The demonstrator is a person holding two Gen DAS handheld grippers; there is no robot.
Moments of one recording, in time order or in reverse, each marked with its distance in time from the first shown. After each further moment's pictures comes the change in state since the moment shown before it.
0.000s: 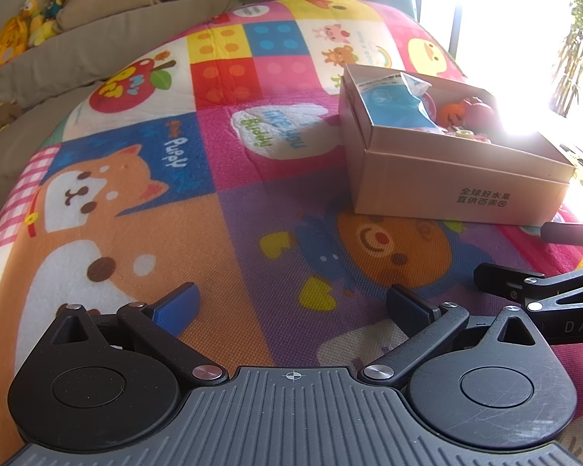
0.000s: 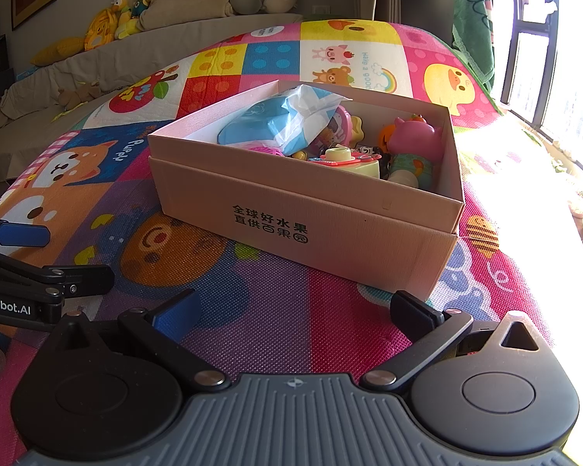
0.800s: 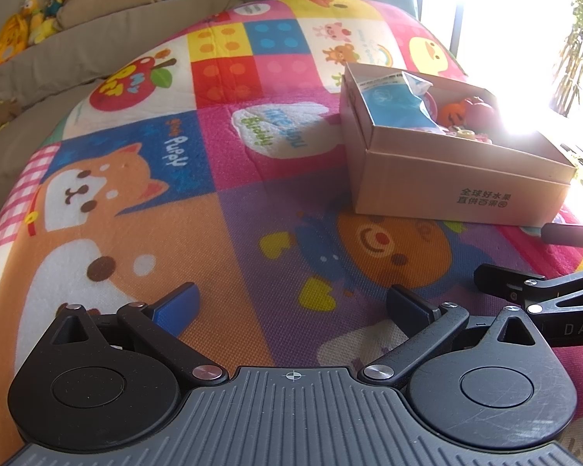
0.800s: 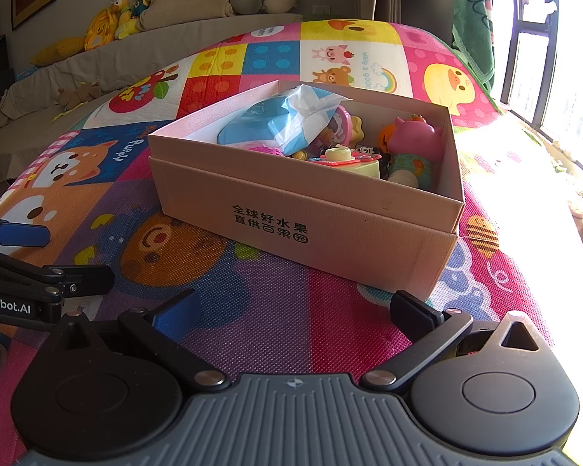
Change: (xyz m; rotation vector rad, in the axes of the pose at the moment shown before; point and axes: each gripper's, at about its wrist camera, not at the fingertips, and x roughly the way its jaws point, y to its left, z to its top) left arm 0.000 0.001 0.002 -0.002 0.012 0.002; right arm 0.000 0.000 0.000 0.000 0.000 0.000
